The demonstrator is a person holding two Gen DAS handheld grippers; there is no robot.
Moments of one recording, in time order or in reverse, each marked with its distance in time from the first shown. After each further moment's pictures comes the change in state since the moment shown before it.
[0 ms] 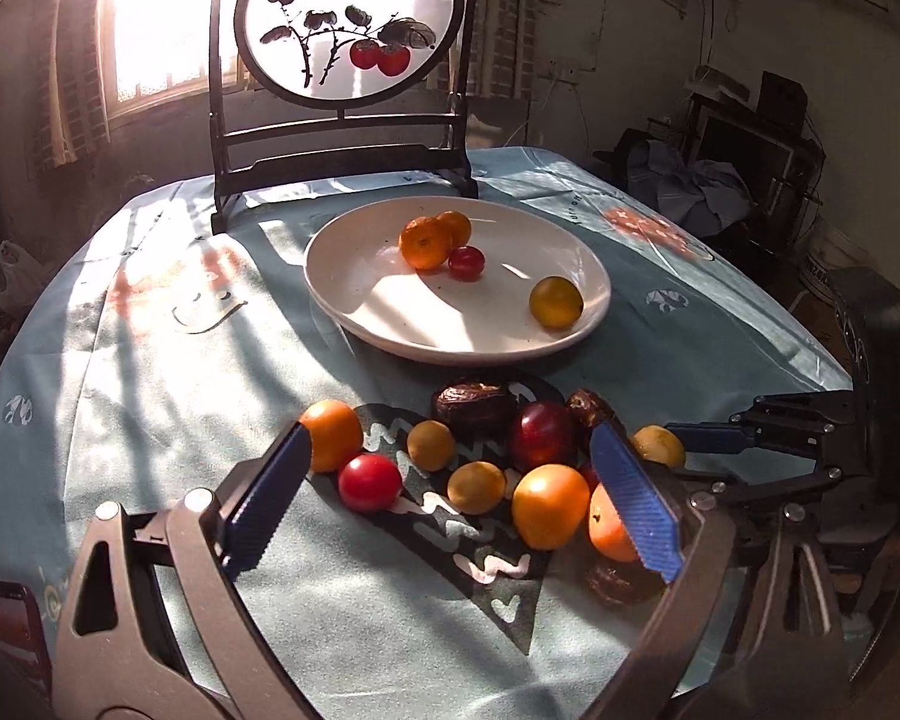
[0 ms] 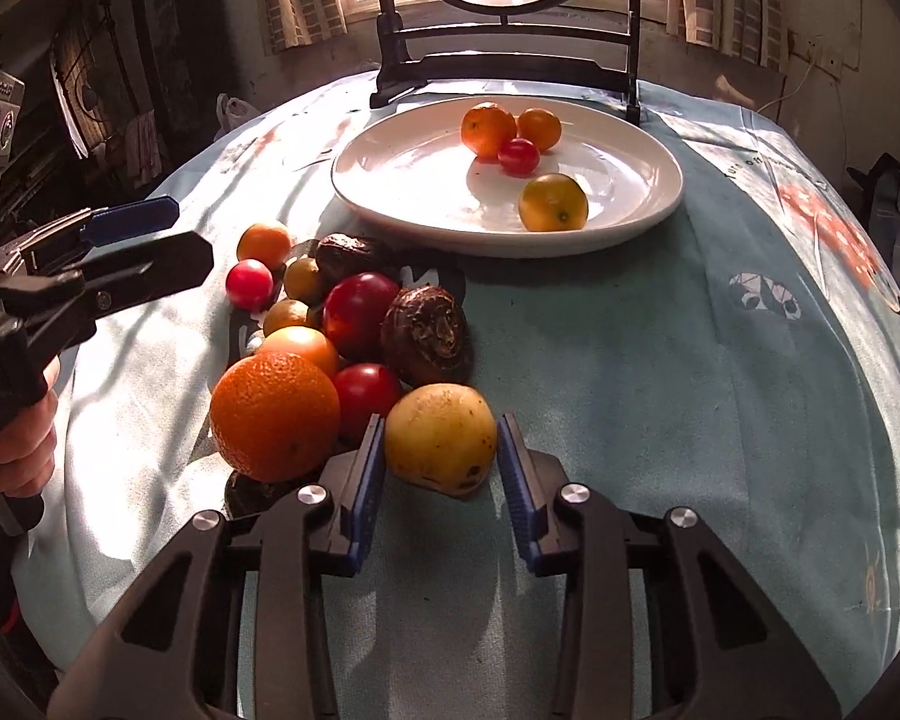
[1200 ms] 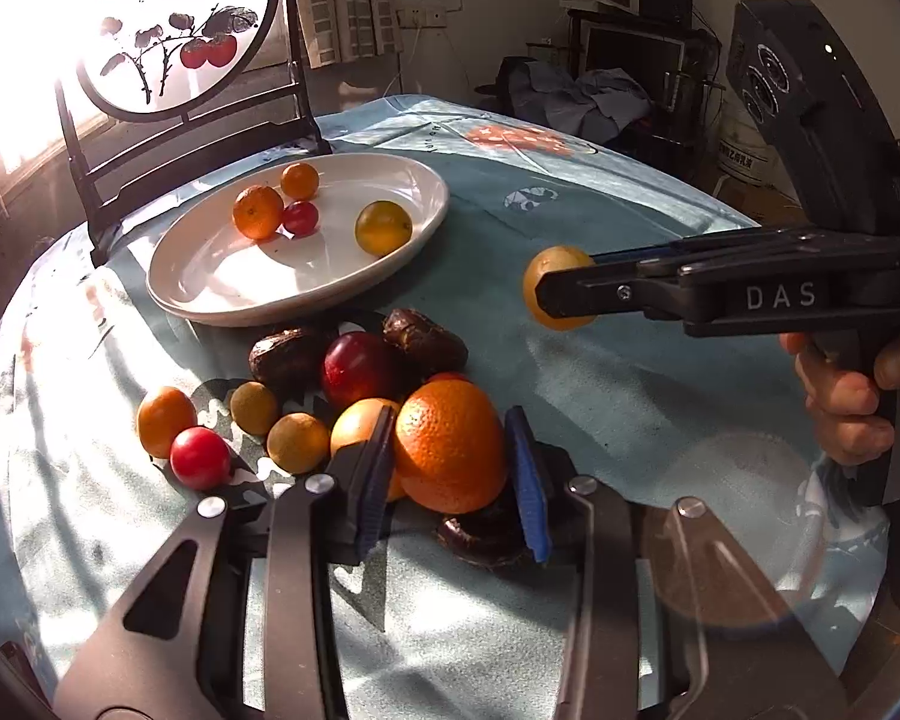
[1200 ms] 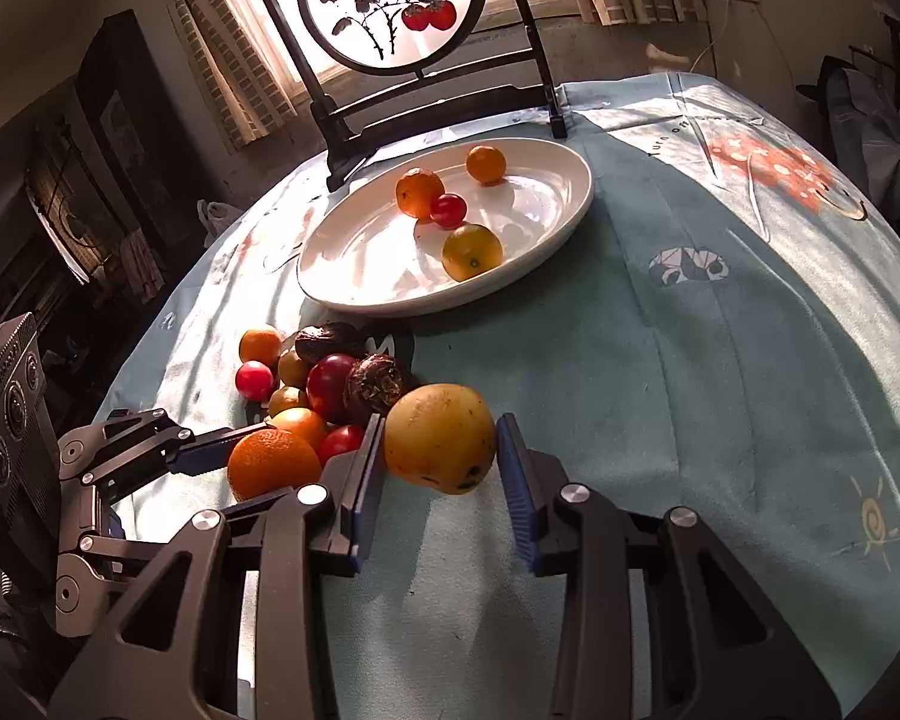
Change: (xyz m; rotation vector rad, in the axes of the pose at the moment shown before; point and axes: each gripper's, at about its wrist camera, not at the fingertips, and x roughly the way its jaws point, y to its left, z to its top) left arm 0.017 -0.067 -0.027 0.239 0.095 -0.142; right arm -0.037 -0.039 -0.003 0.239 -0.111 0.067
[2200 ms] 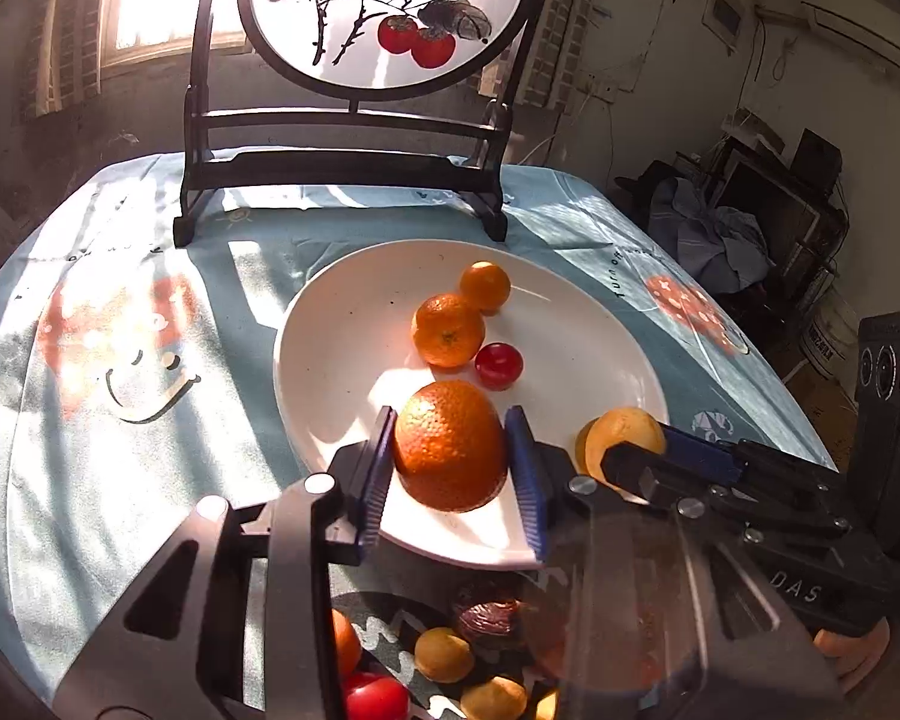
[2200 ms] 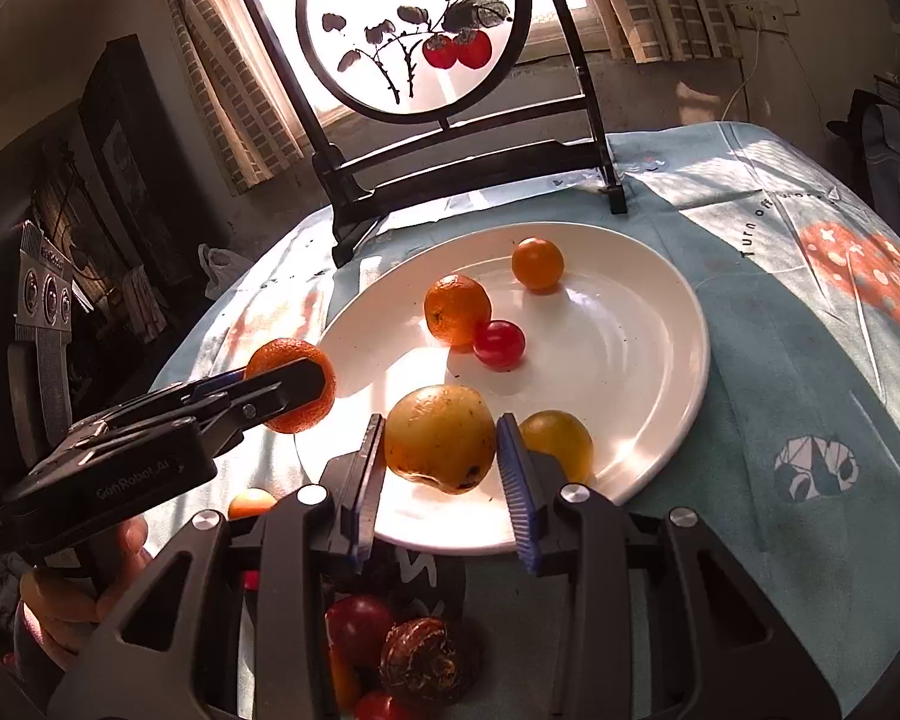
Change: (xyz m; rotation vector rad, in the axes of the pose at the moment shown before) left arm 0.046 0.143 0.085 -0.408 -0.072 0.082; right arm 0.082 0.023 0.089 -0.009 -0.087 0.022
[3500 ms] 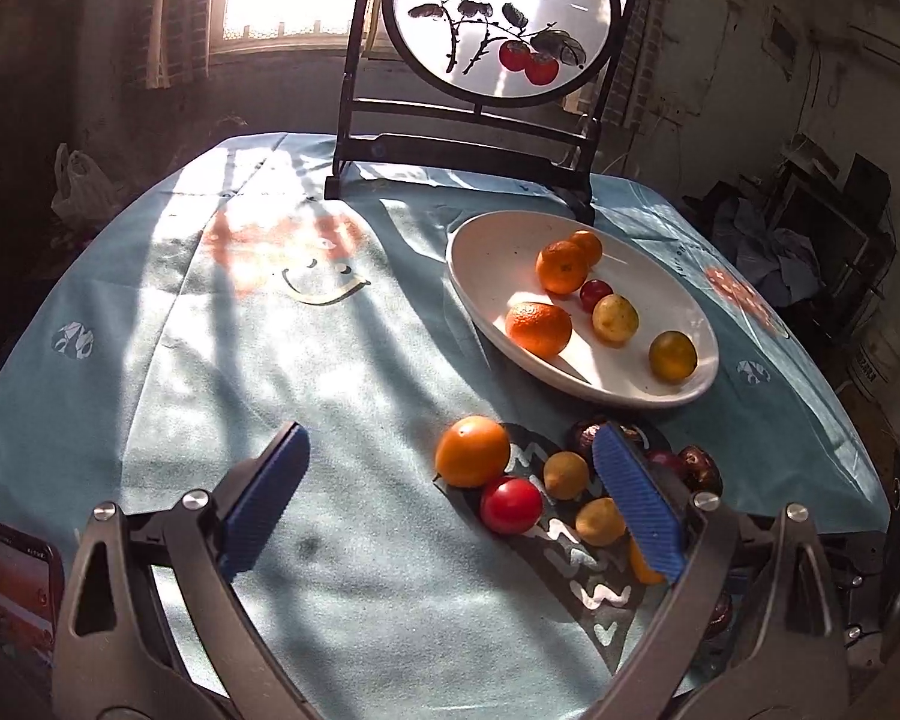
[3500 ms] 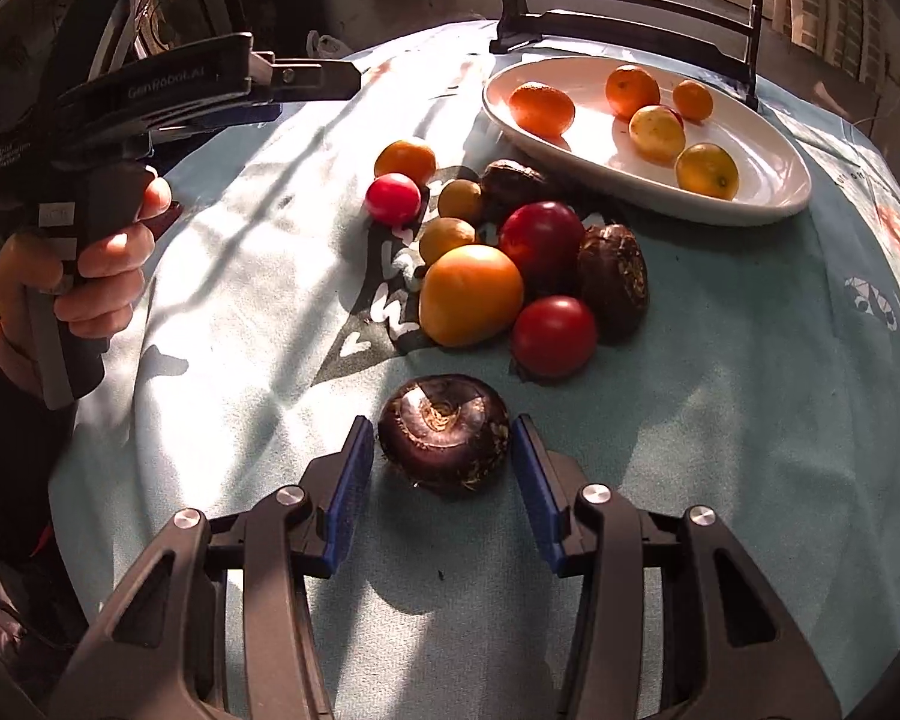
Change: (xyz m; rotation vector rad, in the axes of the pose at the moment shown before) left arm -0.094 0.041 -0.074 -0.088 -0.053 0.164; right arm -0.047 0.062 -0.128 -0.385 0.342 0.060
